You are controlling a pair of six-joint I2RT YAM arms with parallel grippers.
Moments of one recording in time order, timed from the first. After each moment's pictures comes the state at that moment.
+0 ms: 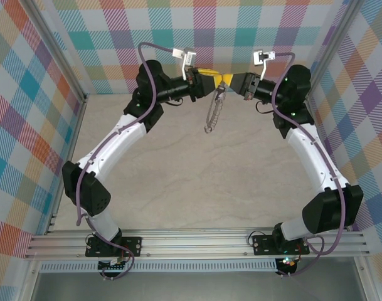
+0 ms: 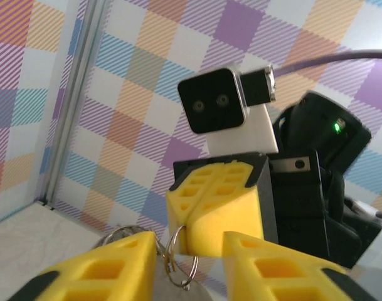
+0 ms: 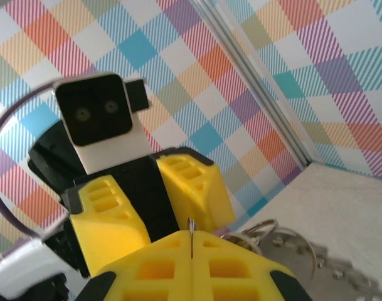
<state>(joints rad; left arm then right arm) -0.54 1.72 1.79 0.10 0.75 -0.47 0.20 1.46 1.48 0.16 -1.01 0.74</state>
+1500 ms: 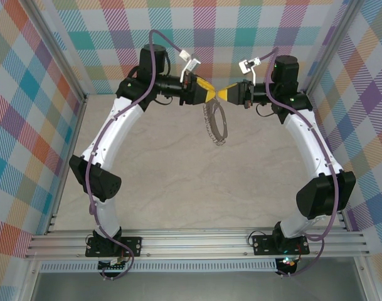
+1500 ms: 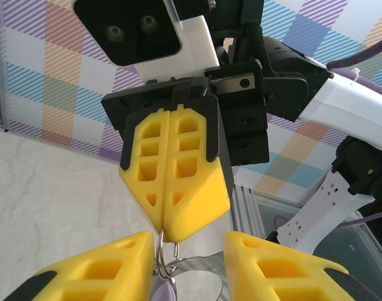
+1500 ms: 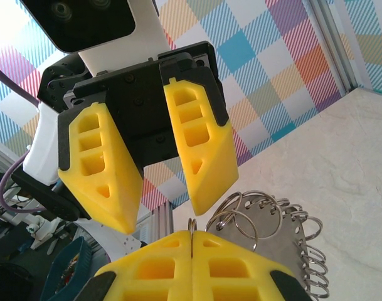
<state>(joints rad) -0.48 1.92 2.22 -0.66 1.10 -0.02 0.20 1.60 1.68 -0.35 -1.30 0.31</state>
